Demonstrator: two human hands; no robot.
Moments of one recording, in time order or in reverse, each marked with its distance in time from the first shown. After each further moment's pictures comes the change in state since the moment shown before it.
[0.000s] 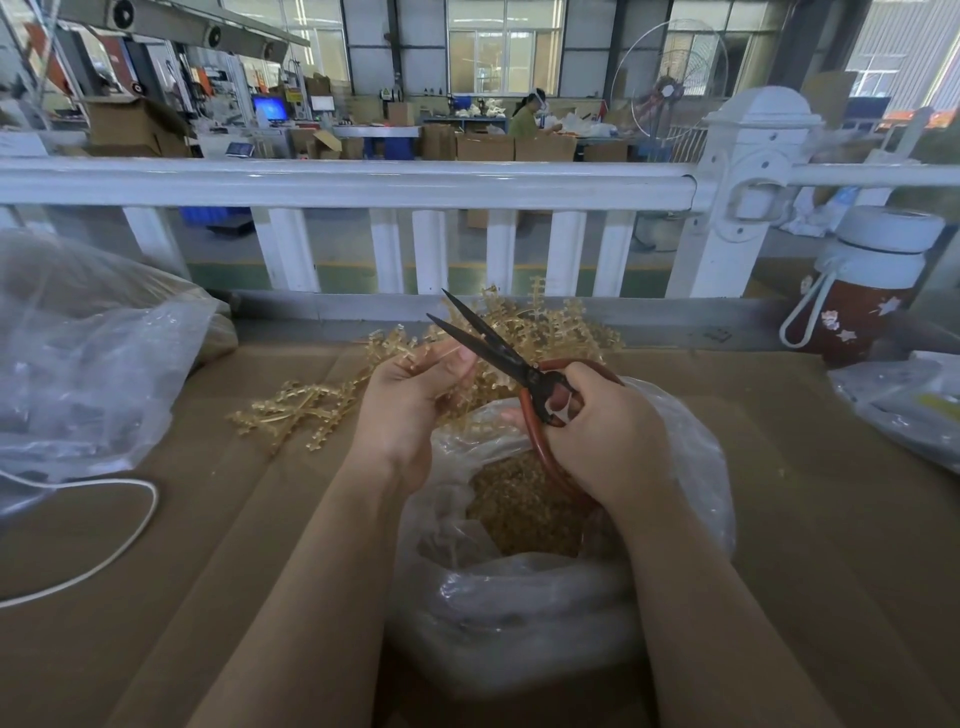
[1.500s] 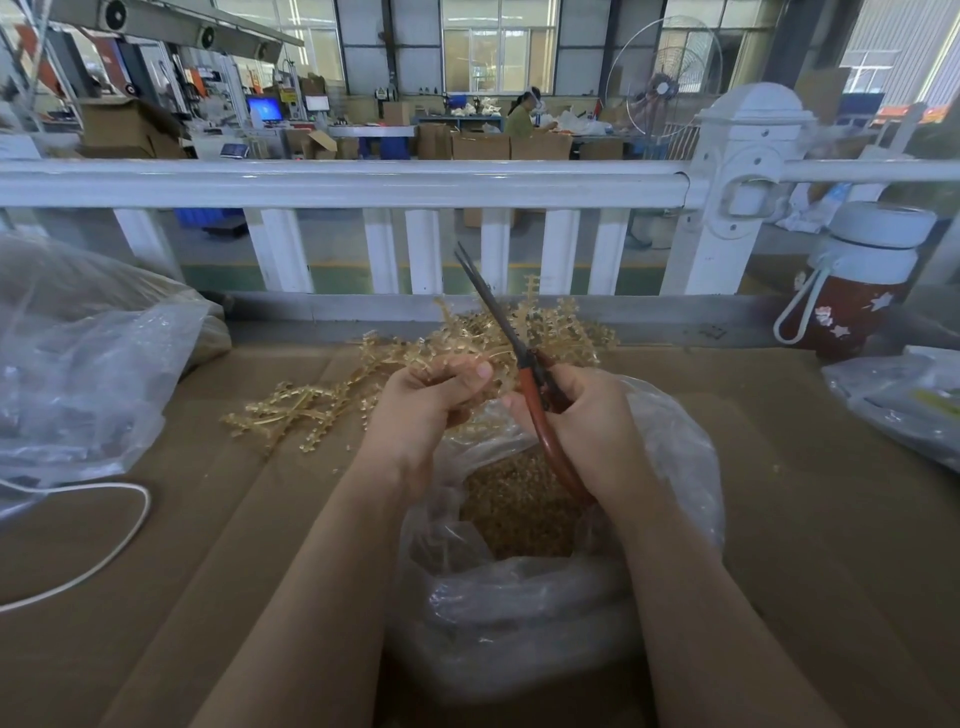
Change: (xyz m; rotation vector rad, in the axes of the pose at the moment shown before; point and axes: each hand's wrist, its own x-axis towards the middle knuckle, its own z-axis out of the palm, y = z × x) left_hand 0.002 -0.012 0.003 0.092 -0.032 -0.128; right_hand 0.005 -0.010 0.003 0.633 -0.141 0.226
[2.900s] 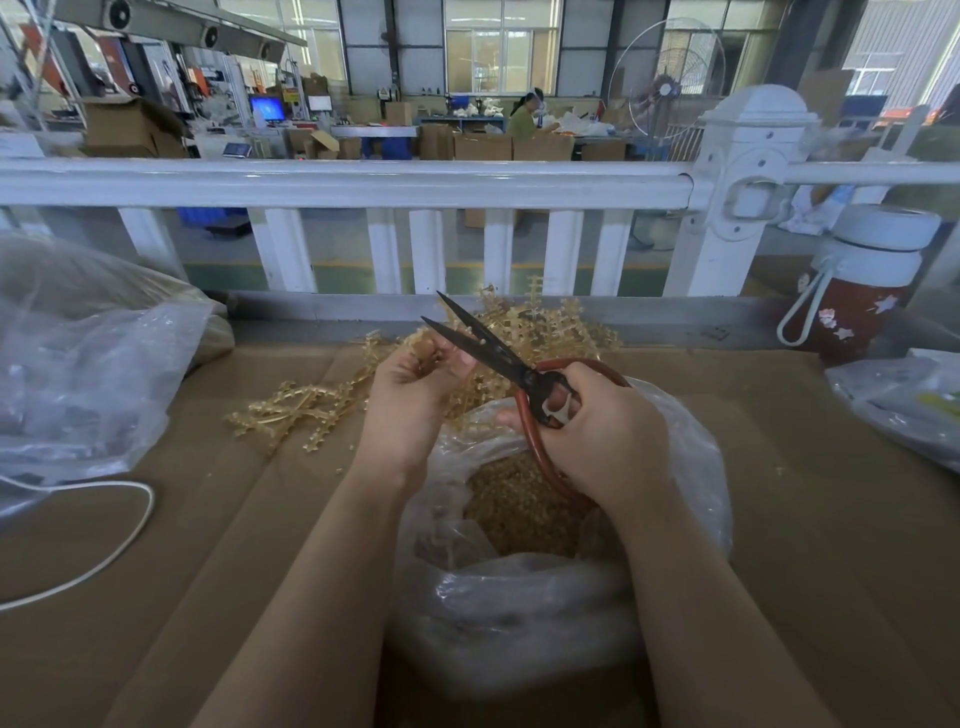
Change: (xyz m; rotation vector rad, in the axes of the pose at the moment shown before) left_hand -0.001 0.004 -0.003 0.052 0.024 0.313; right_hand -0.007 0.002 -0.010 -0.665 0.133 -0.196
